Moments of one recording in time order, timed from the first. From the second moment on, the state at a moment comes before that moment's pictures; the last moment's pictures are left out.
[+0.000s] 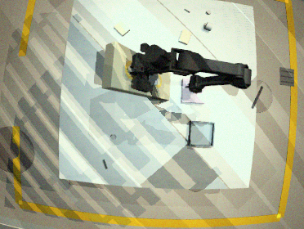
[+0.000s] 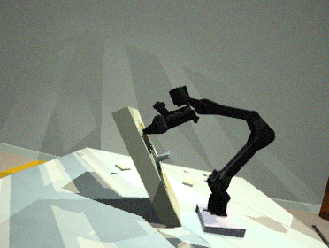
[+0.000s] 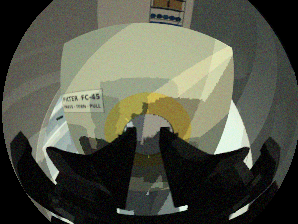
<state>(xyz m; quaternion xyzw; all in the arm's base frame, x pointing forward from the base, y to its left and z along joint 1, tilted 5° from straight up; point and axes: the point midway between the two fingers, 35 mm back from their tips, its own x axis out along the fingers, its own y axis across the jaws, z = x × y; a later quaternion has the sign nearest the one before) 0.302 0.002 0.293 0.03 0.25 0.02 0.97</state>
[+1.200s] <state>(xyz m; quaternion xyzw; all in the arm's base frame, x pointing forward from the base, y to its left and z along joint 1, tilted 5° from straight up) 0.238 -0.002 0.324 0.03 0.26 0.01 0.96</state>
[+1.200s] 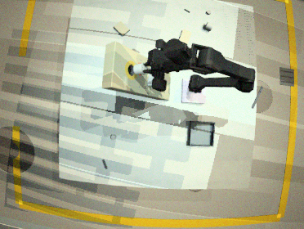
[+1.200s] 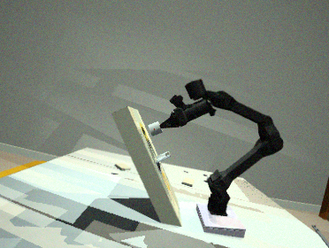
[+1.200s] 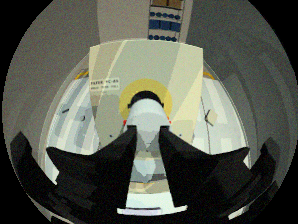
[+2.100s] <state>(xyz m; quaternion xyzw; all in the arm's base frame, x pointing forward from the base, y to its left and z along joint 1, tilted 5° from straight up) 0.210 -0.001 0.259 0.03 0.27 0.01 0.96</state>
